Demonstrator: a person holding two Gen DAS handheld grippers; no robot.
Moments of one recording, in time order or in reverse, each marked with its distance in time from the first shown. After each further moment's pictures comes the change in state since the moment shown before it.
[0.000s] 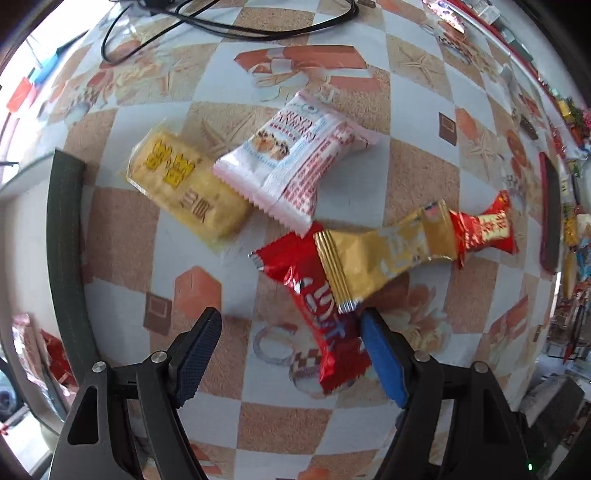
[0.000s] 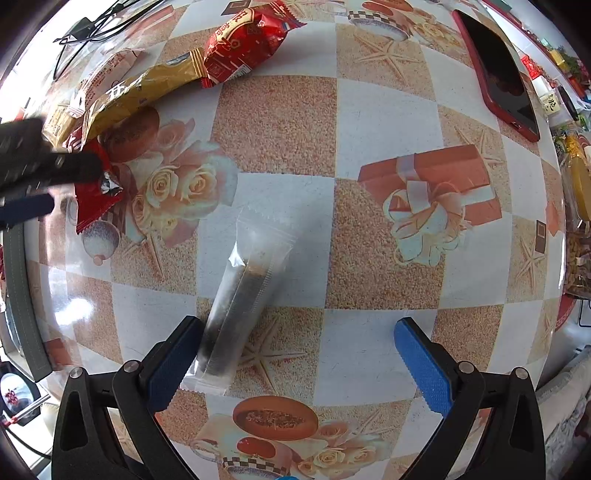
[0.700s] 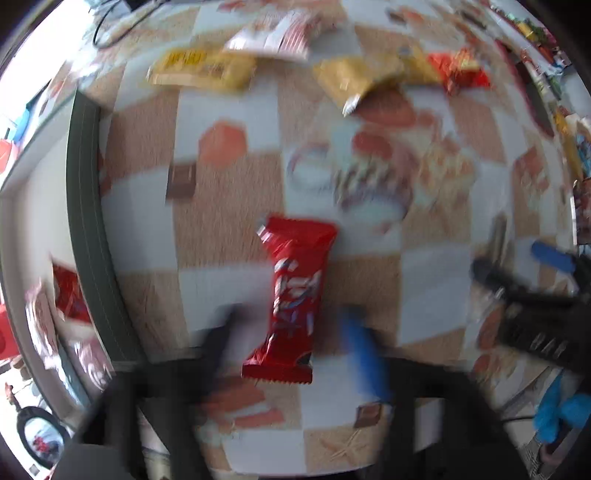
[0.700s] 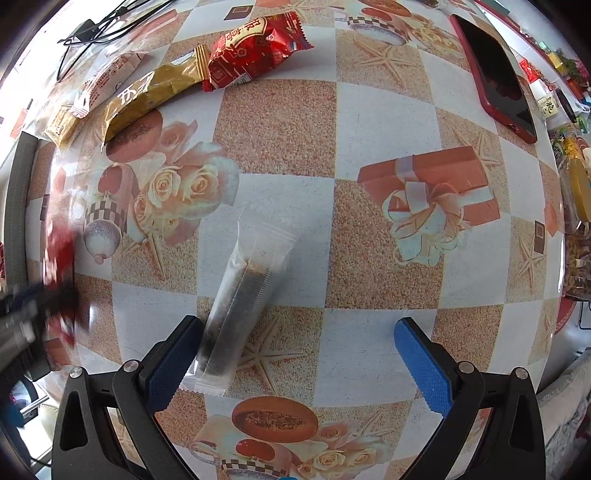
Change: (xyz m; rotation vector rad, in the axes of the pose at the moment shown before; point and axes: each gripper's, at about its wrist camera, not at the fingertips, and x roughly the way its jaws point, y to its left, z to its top) left arm 0.009 0.046 -0.103 0.225 0.038 0.068; right arm 0.000 0.002 -0.003 0.000 -0.029 0.005
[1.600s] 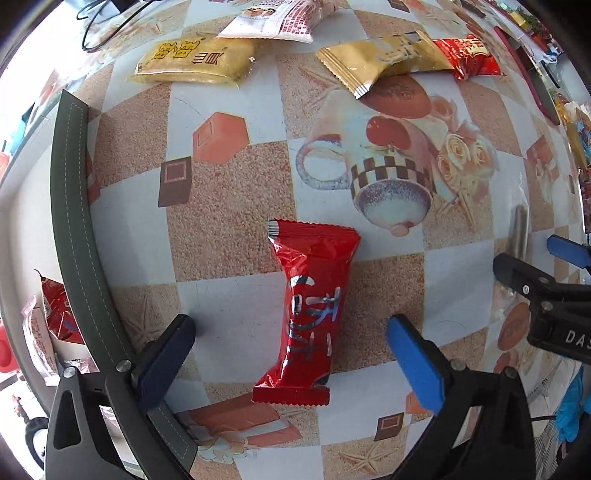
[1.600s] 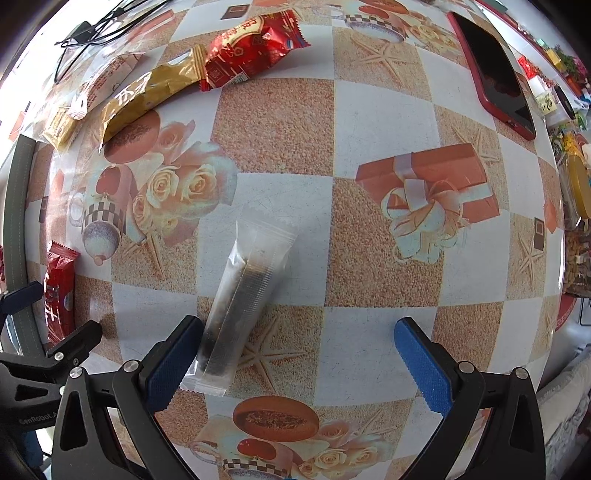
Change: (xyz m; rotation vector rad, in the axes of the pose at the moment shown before) left arm 0.017 -0.019 0.015 0.053 -0.020 -0.001; right arm 0.000 0.001 -0.002 0.037 0.026 0.007
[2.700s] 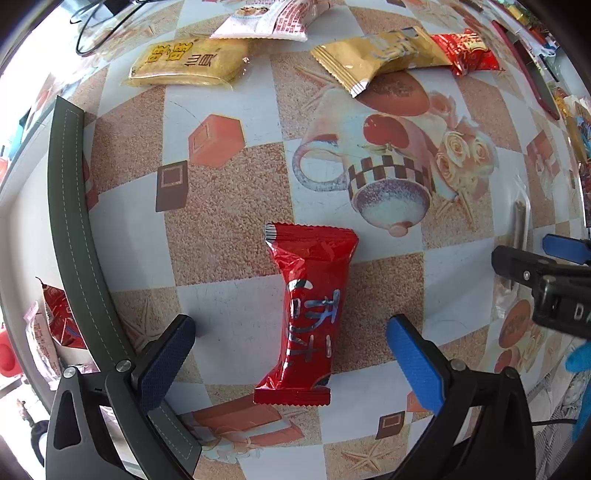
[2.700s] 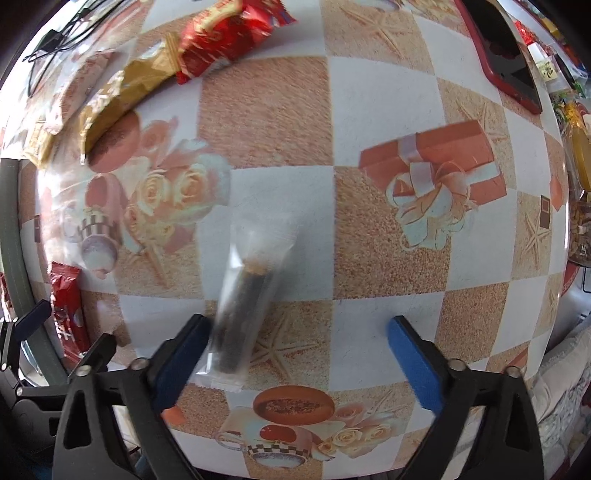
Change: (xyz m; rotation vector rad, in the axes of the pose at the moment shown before) left arm 0.000 0.003 -0.009 0.006 0.029 0.007; right arm 0.006 0.011 0.009 0.061 0.105 0.012
